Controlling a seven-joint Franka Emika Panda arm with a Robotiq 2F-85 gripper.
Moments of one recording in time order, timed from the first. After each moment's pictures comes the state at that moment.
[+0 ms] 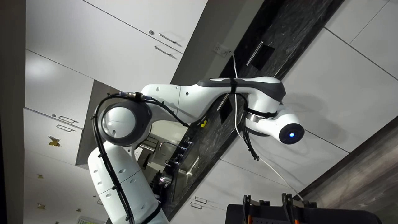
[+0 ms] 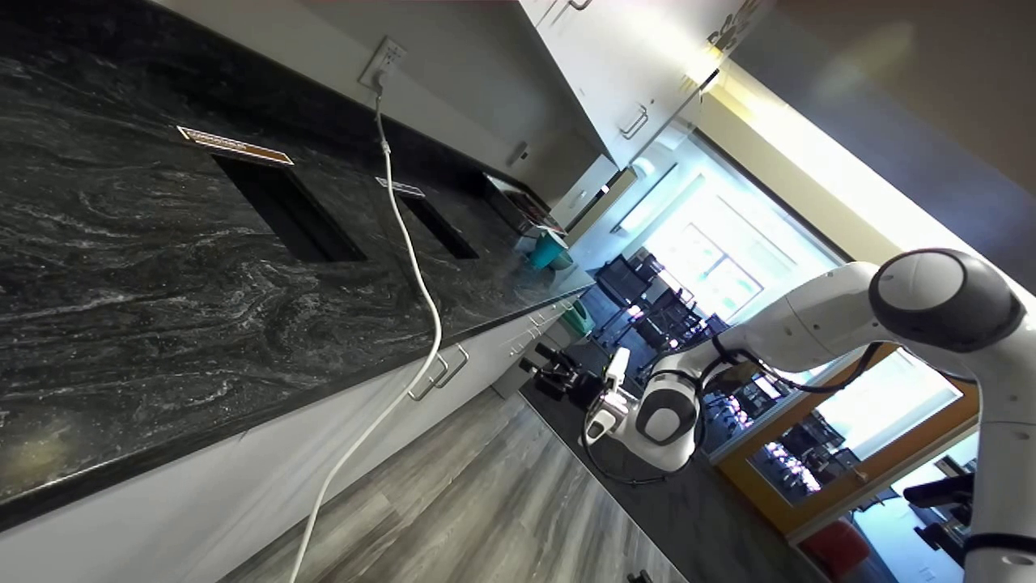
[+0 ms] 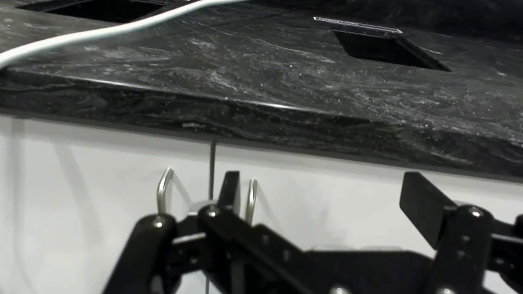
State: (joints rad) arm -0.25 0.67 -0.19 -2.21 2.17 1.89 0.15
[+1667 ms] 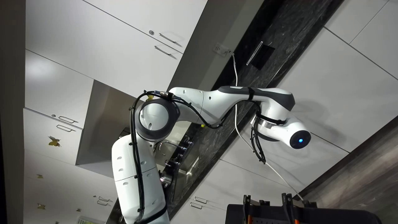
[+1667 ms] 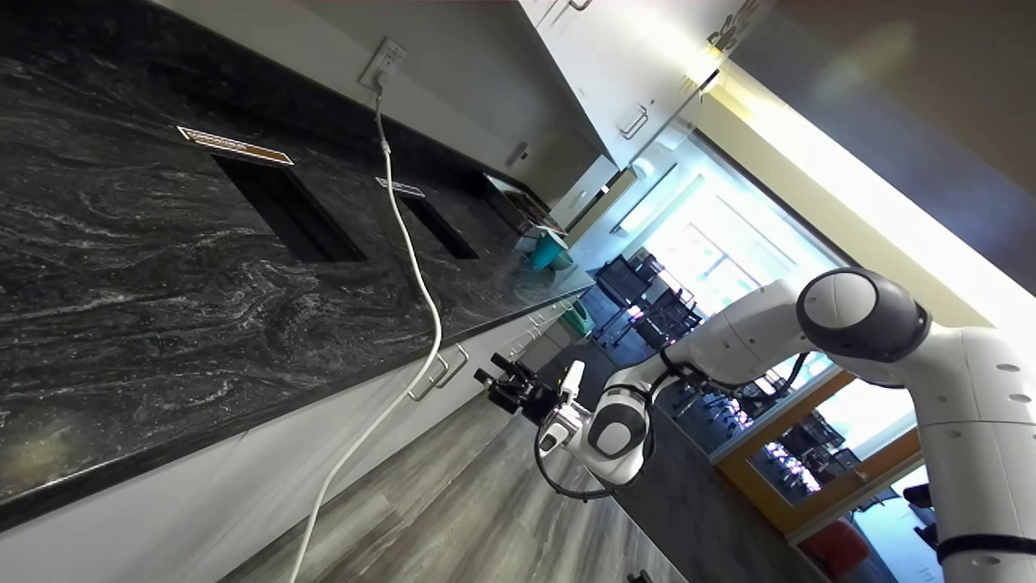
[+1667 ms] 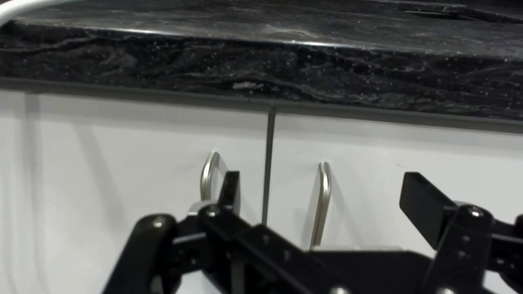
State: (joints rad) arm -0.23 0.89 -0.11 -2.06 2.22 1.82 0.14
